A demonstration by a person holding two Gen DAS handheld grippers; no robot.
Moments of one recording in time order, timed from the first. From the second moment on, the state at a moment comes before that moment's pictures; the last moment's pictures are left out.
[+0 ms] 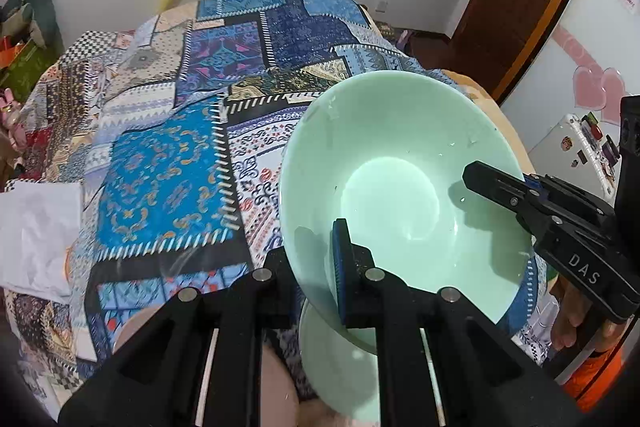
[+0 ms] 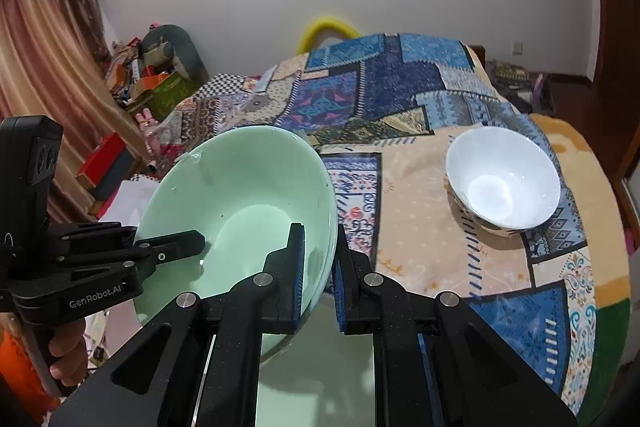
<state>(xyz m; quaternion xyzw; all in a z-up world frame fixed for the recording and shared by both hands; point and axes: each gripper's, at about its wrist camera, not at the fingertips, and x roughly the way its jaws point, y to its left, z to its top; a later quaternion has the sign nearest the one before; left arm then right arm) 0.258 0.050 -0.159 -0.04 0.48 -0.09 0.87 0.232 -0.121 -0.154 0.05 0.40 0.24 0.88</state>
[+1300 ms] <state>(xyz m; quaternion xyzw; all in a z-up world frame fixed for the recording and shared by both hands) 0.127 0.189 -0.188 -0.10 0.50 0.02 0.86 0.158 0.014 -0.186 0.03 0.43 0.35 0.83</state>
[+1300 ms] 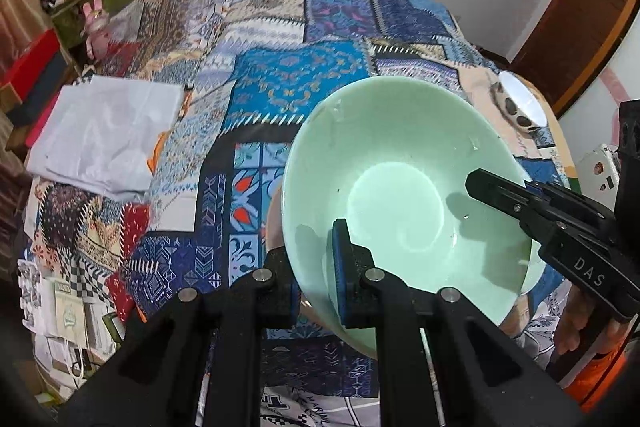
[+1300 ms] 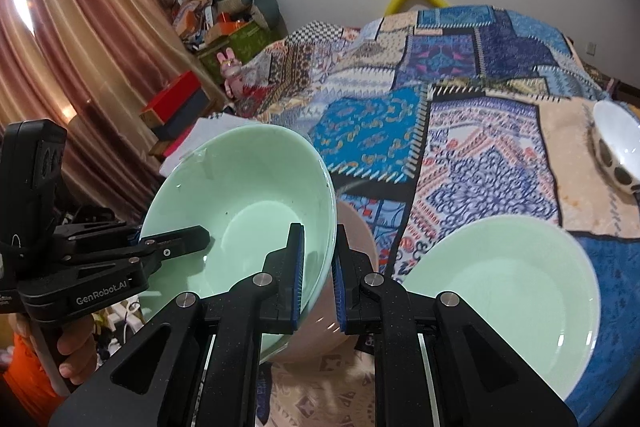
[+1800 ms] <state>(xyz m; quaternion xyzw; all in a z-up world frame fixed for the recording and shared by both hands) 0.138 0.195 -0.238 -0.11 0.54 0.02 0.83 0.161 0.020 -0.227 0.02 0.49 0.34 0.81</state>
